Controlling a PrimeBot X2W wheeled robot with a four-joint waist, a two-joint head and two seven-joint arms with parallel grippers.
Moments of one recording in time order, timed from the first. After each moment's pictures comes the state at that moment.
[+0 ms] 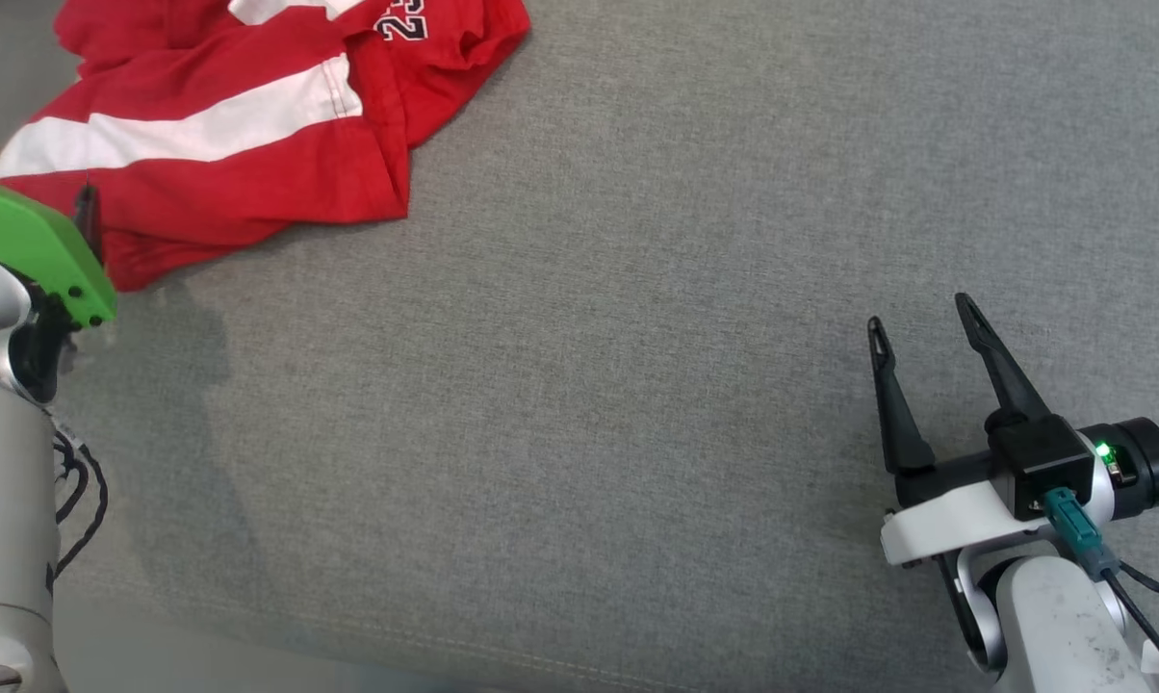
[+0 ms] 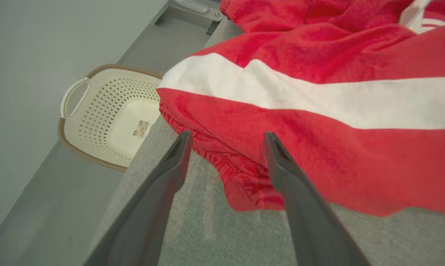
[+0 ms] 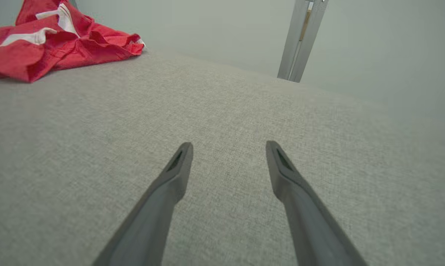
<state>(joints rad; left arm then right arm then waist) -0.92 0.32 0.02 0.96 -0.38 -0.10 0.27 -0.13 -0.05 0.02 0.04 -0.16 0.13 -0.23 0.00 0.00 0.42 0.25</state>
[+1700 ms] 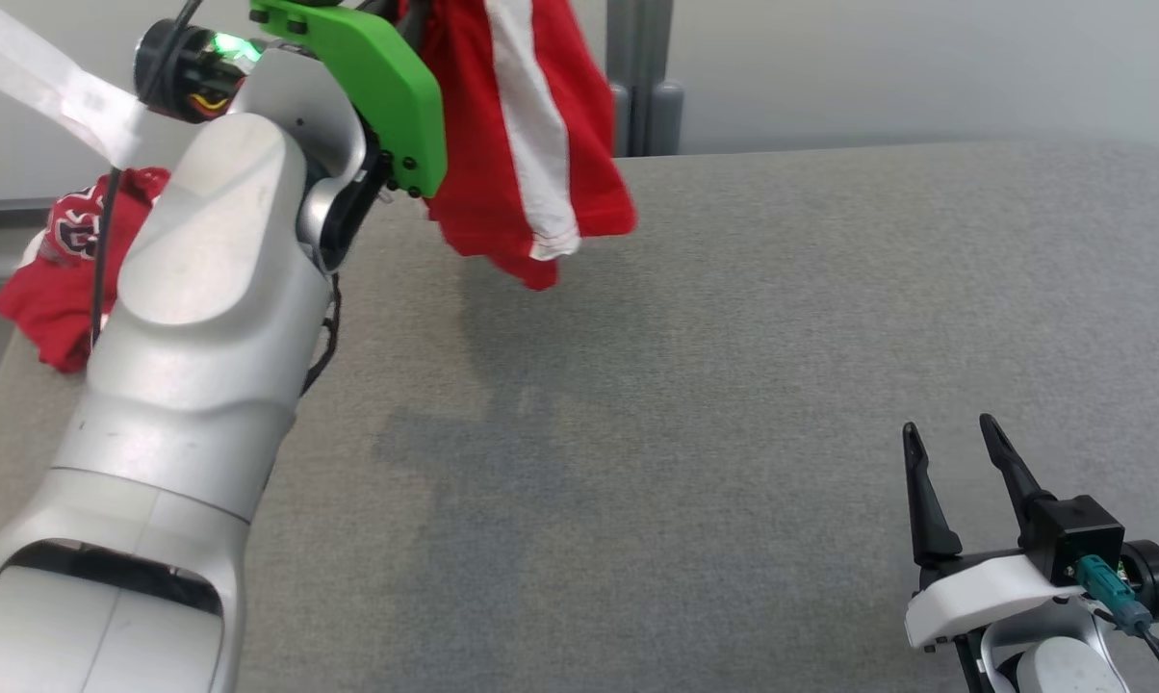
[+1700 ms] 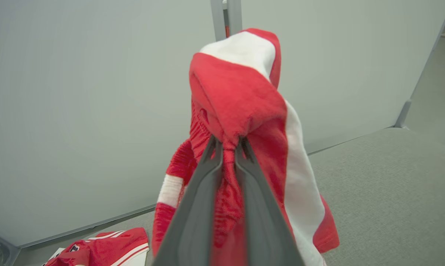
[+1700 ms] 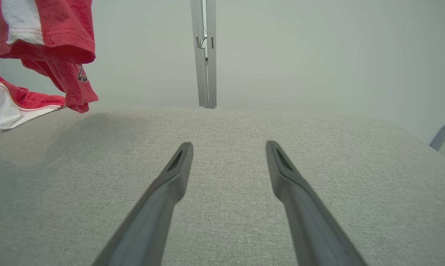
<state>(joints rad) -1.13 0.11 -0.49 0.81 -0.49 -0.13 0.17 -0.03 -0.05 -0.04 0.20 0.02 0.13 -0.26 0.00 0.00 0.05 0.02</state>
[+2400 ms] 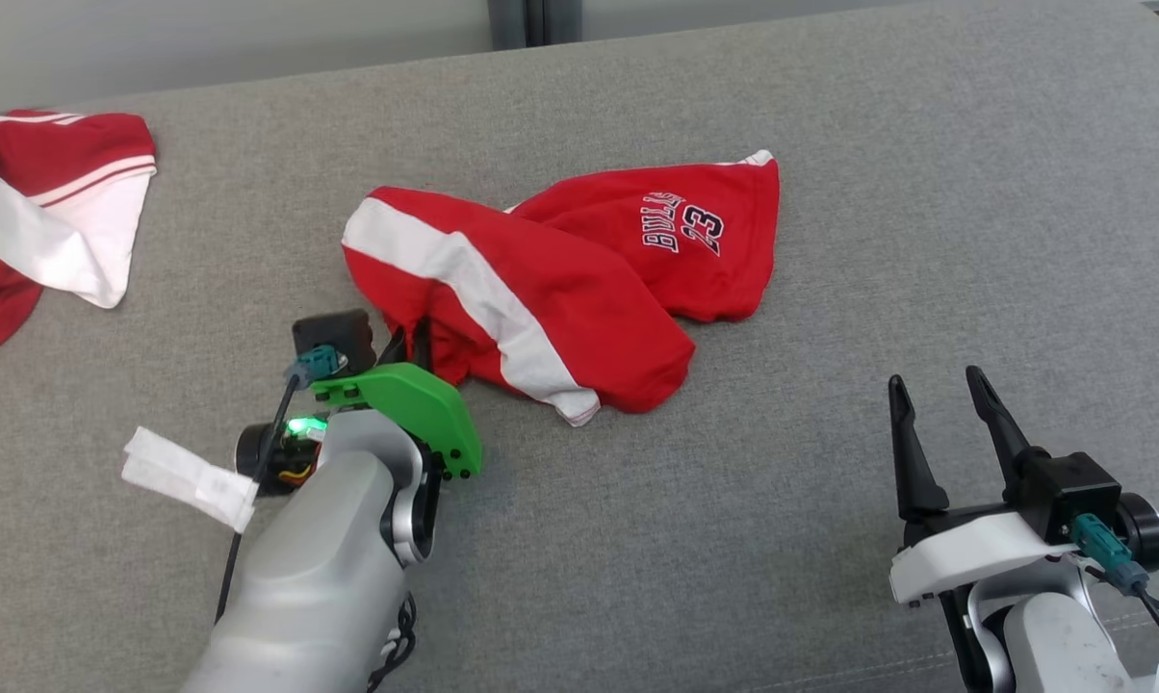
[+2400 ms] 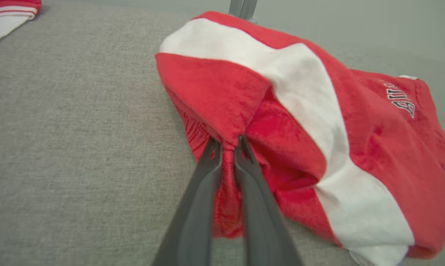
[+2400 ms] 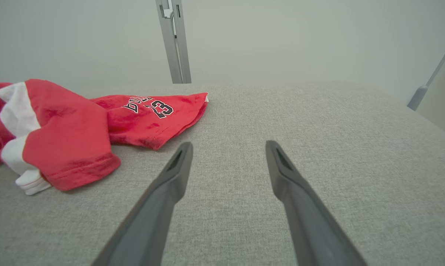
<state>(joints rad) -0.70 0.05 -0.62 0.93 -0.78 0.15 -0.18 -0.10 -0.05 -0.02 0.19 0.06 0.13 -0.26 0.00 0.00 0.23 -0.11</state>
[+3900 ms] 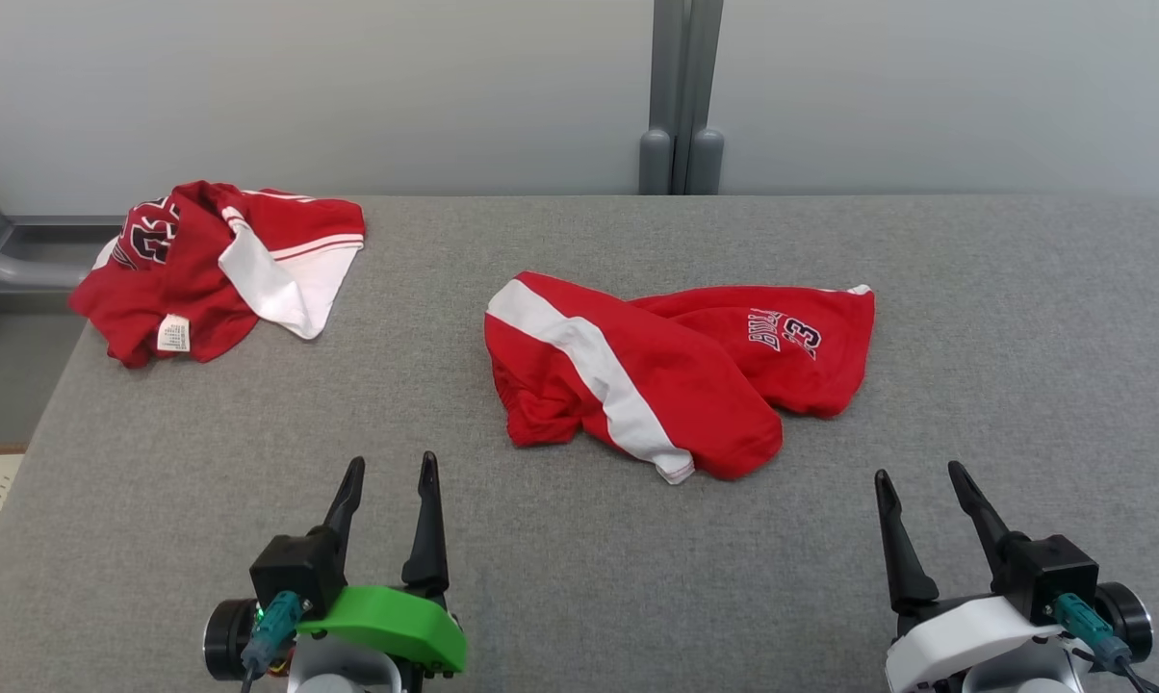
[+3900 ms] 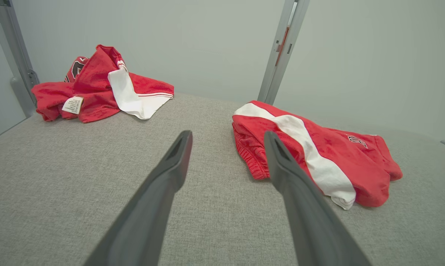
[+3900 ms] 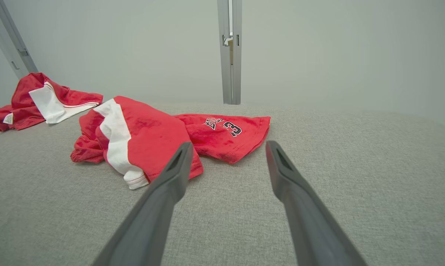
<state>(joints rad) -0.11 0.07 -0.33 0.32 -0.40 0.09 -0.26 0.04 -0.05 0.01 0.21 0.07 0.13 -0.26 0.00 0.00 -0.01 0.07</state>
